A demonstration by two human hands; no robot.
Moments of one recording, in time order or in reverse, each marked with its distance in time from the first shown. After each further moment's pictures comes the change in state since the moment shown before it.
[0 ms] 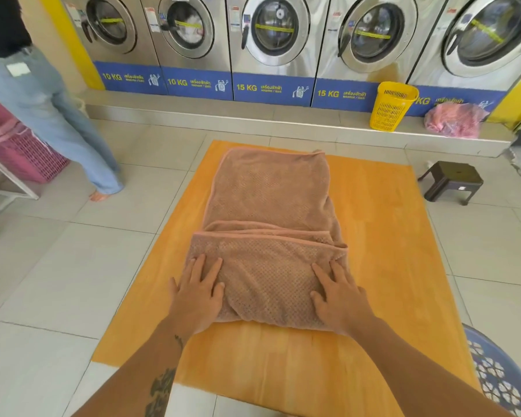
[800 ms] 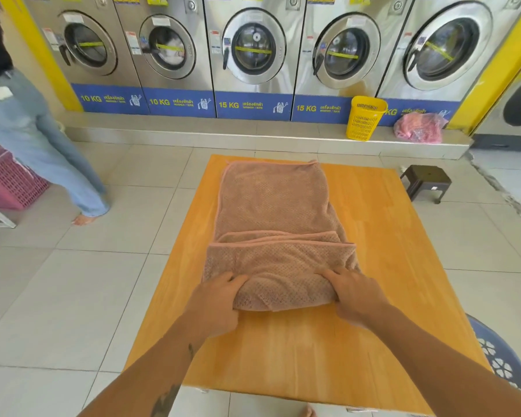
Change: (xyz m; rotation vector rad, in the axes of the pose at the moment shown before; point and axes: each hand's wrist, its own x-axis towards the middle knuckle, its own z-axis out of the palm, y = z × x) left_hand -0.014 -0.020 -0.039 0.118 0.051 0.417; right_hand -0.032 -0.042 -0.025 -0.270 0.080 -0.080
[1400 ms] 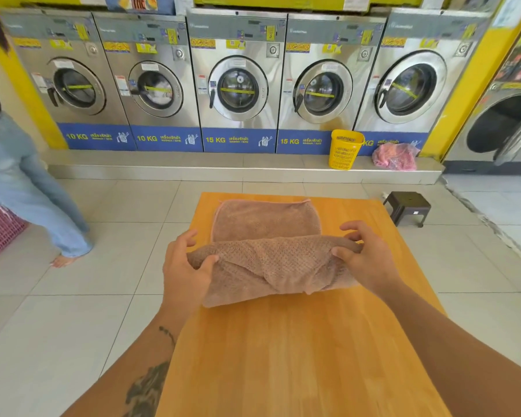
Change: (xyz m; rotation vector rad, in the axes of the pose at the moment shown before) left_hand 0.062 -0.029 -0.088 -0.749 0.747 -0.190; right_hand 0.040 0.023 -0.106 0.938 0.579 0.206
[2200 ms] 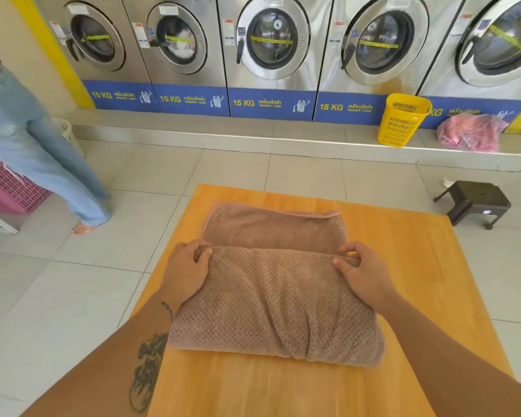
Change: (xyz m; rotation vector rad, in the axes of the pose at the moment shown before) left_hand 0.147 -0.091 0.133 0.406 -0.301 -0.221; right_hand 0.195 0.121 0.089 -0.004 -0.278 0.239
